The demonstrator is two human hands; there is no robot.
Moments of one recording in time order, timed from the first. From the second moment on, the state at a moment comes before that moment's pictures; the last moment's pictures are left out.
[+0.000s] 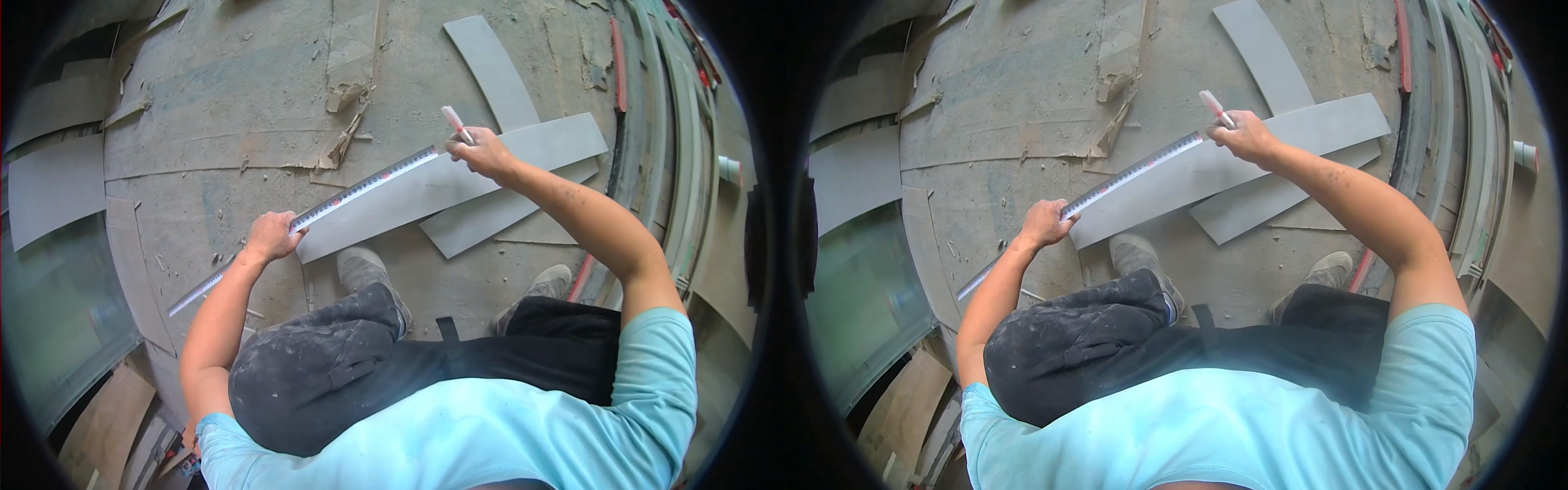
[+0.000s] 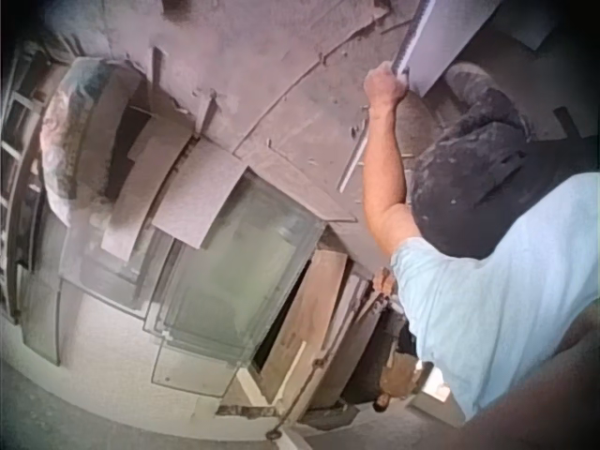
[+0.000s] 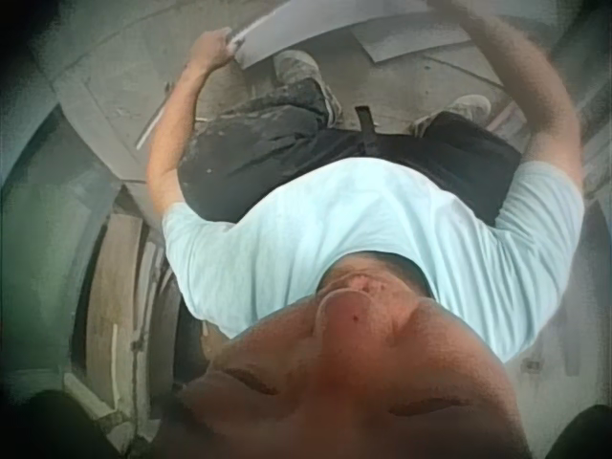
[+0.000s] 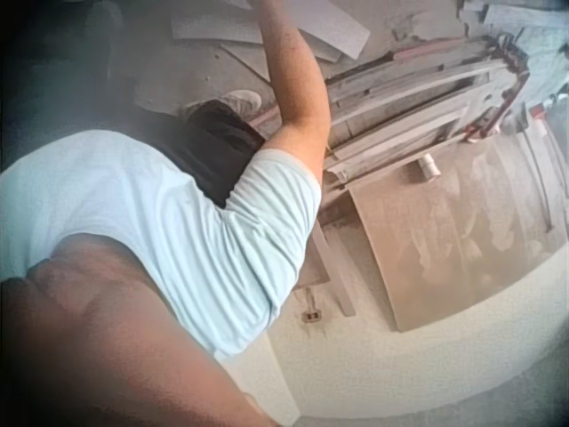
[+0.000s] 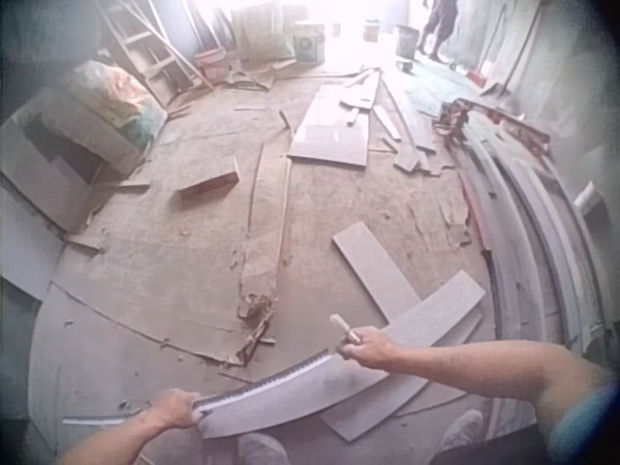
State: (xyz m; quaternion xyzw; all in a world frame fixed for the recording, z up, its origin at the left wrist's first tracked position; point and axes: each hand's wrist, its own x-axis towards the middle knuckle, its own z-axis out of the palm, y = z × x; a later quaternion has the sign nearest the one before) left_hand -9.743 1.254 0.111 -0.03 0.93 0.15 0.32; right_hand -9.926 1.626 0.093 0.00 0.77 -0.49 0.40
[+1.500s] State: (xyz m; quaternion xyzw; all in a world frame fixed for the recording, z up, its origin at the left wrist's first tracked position) left_hand -9.710 1.181 0.058 -0.15 0.81 0.41 0.40; right_hand -9.900 1.586 0.070 0.00 0.83 -0.32 0.46
